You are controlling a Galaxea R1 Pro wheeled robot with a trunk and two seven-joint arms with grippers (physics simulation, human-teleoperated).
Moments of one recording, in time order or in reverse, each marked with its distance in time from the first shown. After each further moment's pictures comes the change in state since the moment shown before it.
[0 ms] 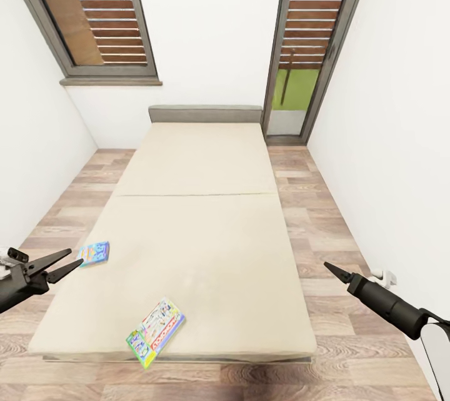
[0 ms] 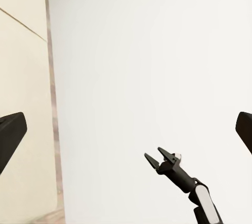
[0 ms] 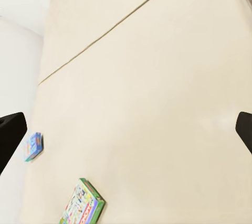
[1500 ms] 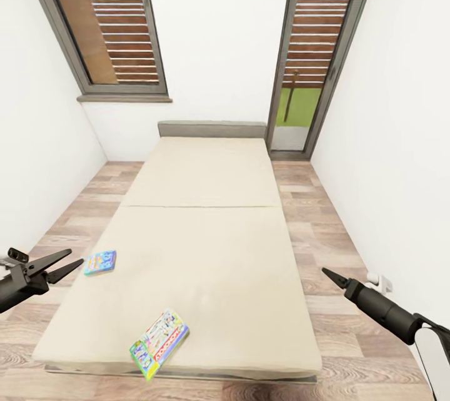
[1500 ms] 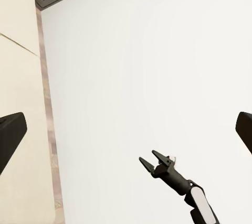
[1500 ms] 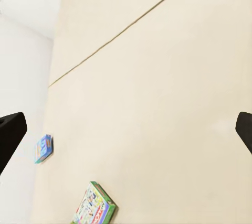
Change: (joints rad) left arm 0.000 0.002 -0.001 0.002 -0.002 0.000 0.000; right arm 0.000 0.012 0.002 0.068 0.006 -0.017 -0.001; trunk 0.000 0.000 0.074
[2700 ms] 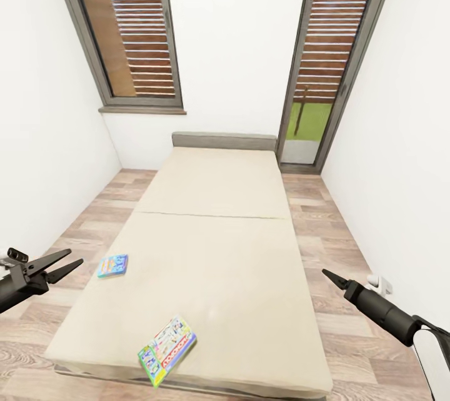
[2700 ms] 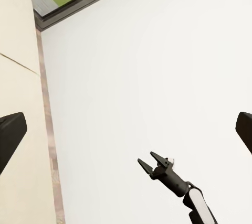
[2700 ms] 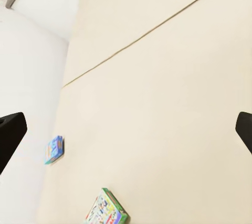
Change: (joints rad) left arm -0.001 0.000 0.002 0.004 0.000 0.000 0.000; right arm 0.000 0.000 0.001 0.027 -0.001 -0.027 0.000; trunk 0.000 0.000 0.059
